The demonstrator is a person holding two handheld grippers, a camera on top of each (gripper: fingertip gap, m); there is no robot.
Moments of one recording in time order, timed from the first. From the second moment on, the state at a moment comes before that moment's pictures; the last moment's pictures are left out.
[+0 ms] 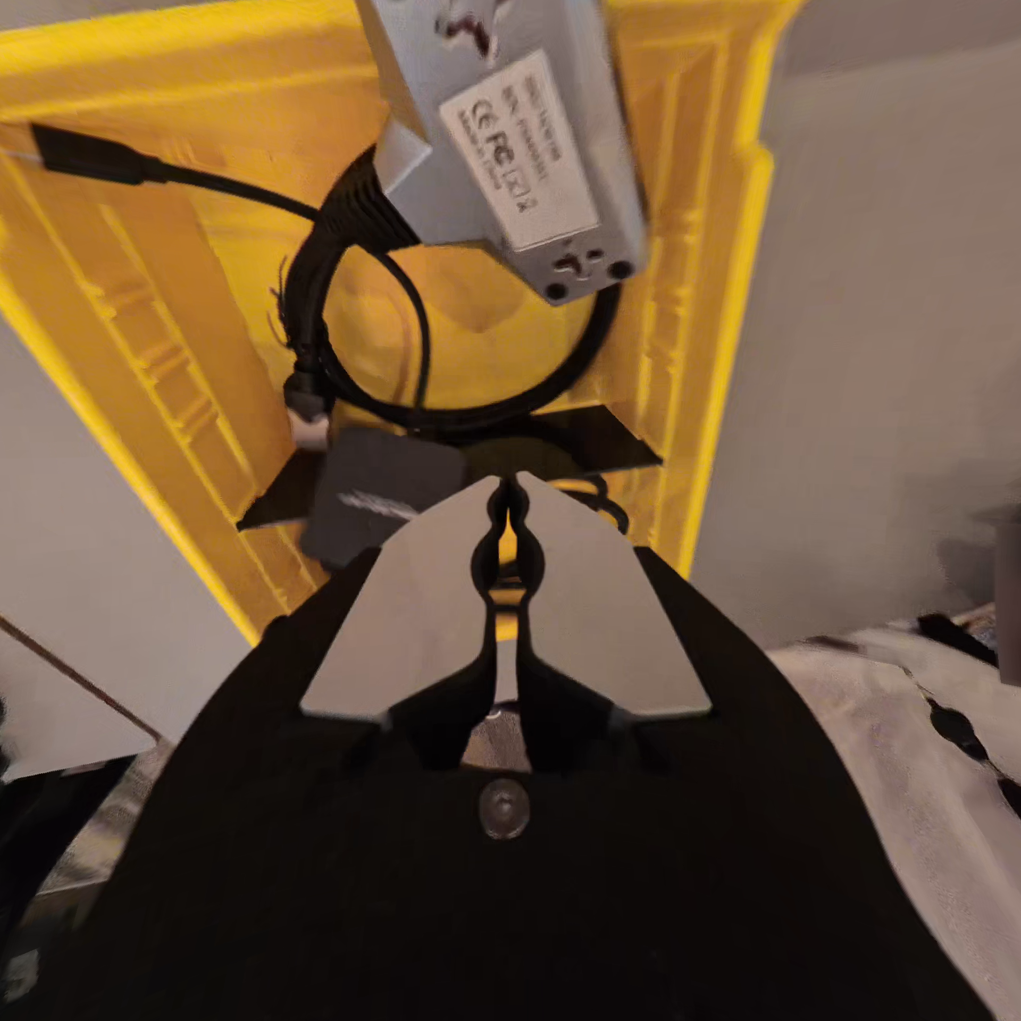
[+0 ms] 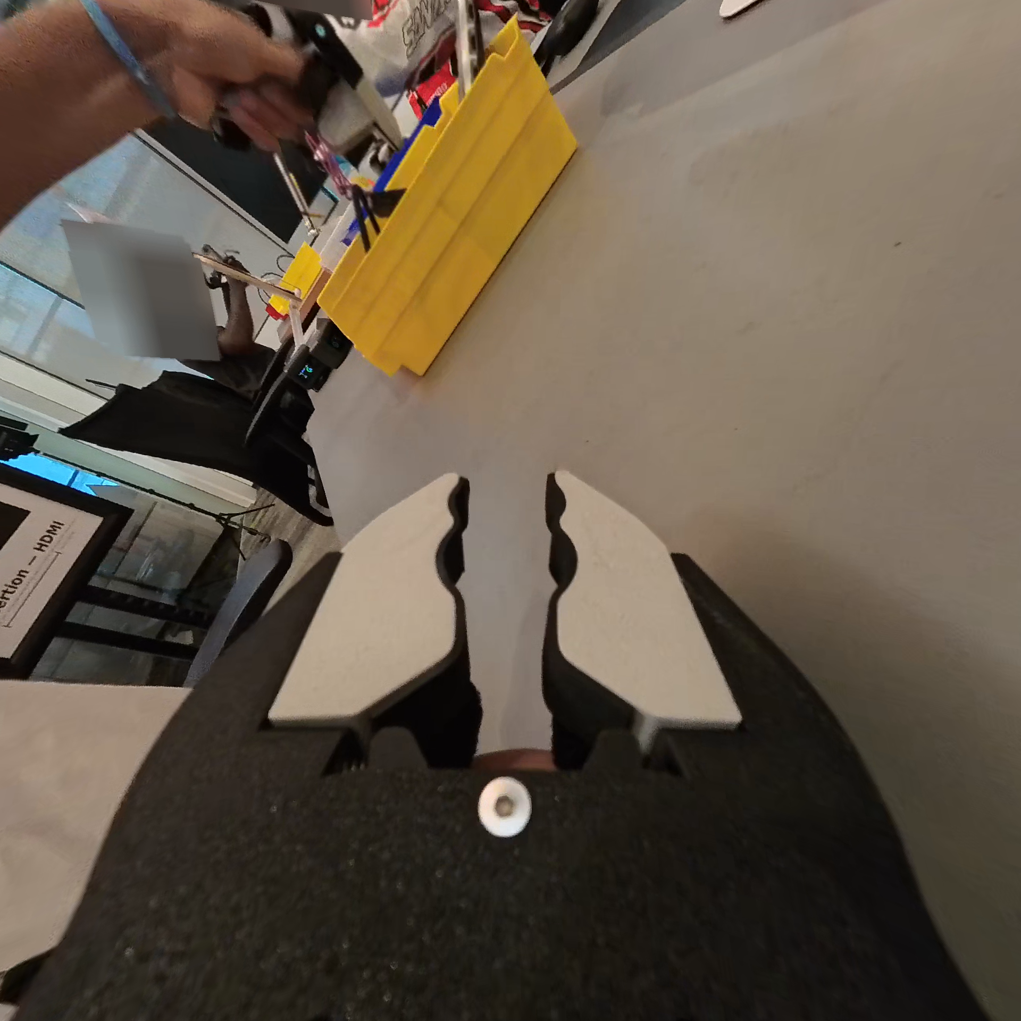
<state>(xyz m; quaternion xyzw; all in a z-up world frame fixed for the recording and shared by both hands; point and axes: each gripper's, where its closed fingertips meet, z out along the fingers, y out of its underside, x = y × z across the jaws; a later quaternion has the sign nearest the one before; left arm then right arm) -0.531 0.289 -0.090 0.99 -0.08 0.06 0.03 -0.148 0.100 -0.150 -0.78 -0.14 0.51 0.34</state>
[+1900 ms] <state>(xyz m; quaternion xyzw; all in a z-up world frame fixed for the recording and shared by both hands) -0.576 0.208 0.031 0.81 -0.32 -0.34 -0.35 -0.147 0.094 -0.167 -0.81 -0.20 0.42 0.36</state>
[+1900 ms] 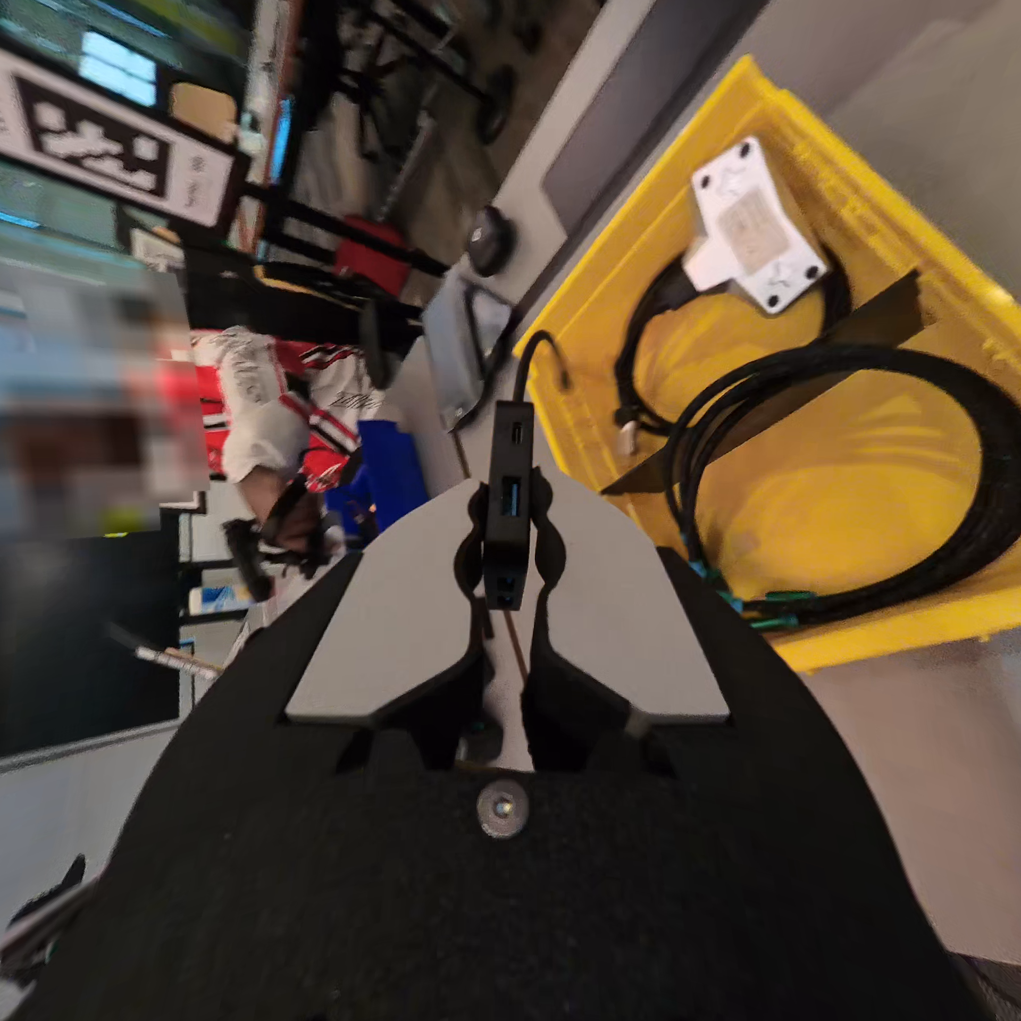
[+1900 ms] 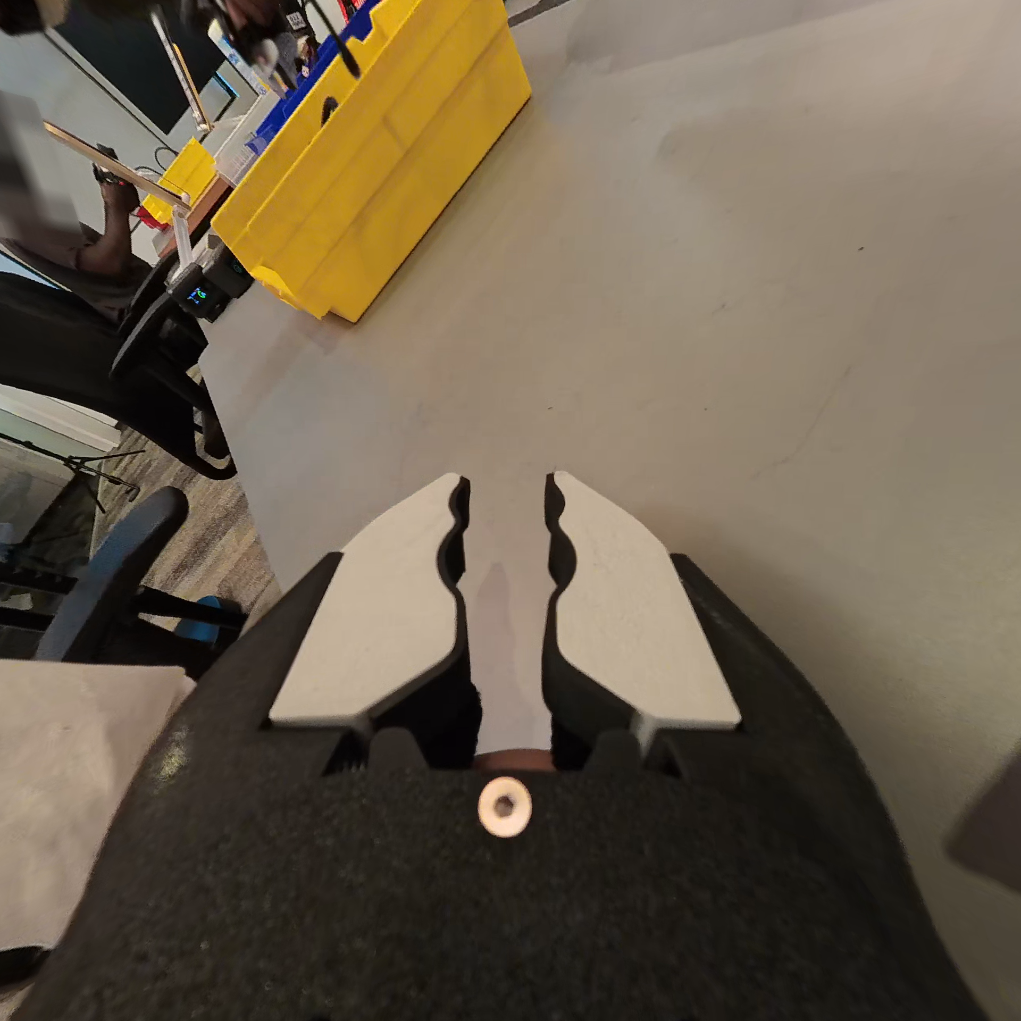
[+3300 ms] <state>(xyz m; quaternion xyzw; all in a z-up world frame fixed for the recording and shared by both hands) -0.228 0.166 -0.066 0.70 -0.21 0.67 0.12 -0.230 0.147 -0.068 -0.23 -0.70 -0.19 0.65</state>
